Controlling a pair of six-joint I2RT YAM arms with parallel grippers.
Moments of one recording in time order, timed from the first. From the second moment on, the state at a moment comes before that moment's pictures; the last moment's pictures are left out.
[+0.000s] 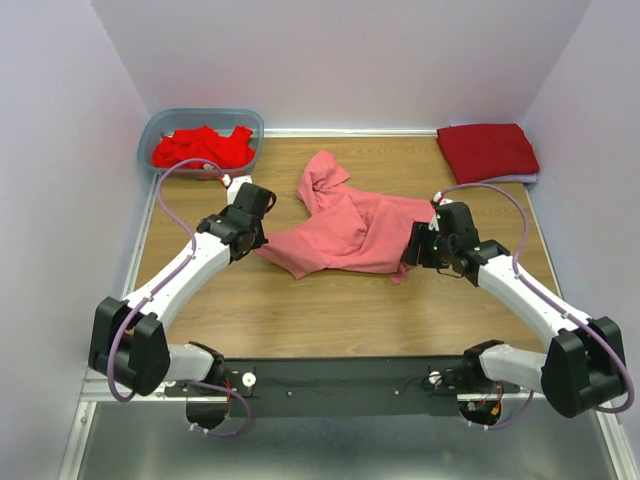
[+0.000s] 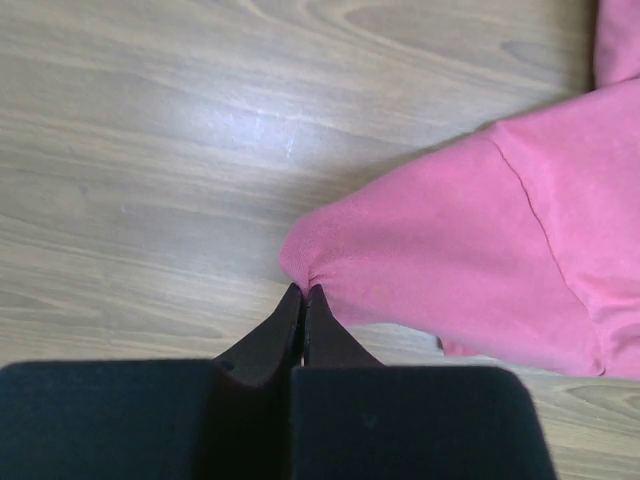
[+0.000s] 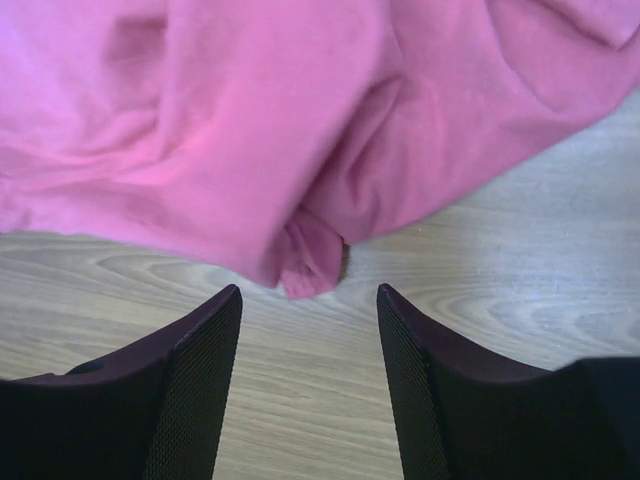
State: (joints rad) left arm -0.44 1.33 0.99 -0.63 -0.38 -0.56; right arm 0.35 1.18 0.74 -0.40 -0.04 0.39
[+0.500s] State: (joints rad) left arm -0.41 1.27 0.99 -0.52 -0.41 -0.45; right arm 0.35 1.37 0.71 -0.38 -0.17 0.38
